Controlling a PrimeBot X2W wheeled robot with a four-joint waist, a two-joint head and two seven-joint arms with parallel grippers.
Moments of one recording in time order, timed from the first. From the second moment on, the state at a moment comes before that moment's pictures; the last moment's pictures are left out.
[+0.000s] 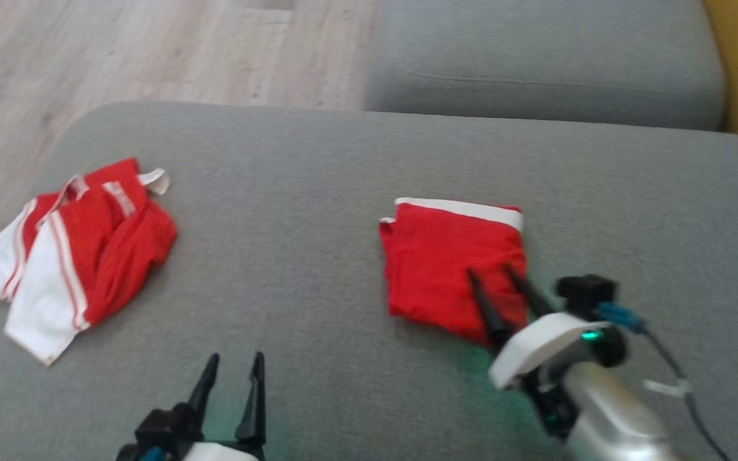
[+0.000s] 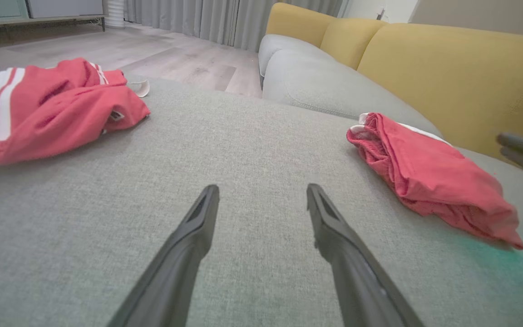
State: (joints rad) left arm 0.01 0.05 -0.23 0.45 -0.30 -0.10 -0.26; right arm -0.39 -0.08 0.54 0.81 0.62 0.13 -0.25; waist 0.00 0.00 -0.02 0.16
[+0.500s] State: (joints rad) left arm 0.06 0.05 -0.17 0.37 -0.17 -0.03 -0.26; right arm -0.08 -0.06 0.02 0.63 0.23 0.13 -0.25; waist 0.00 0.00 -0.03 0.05
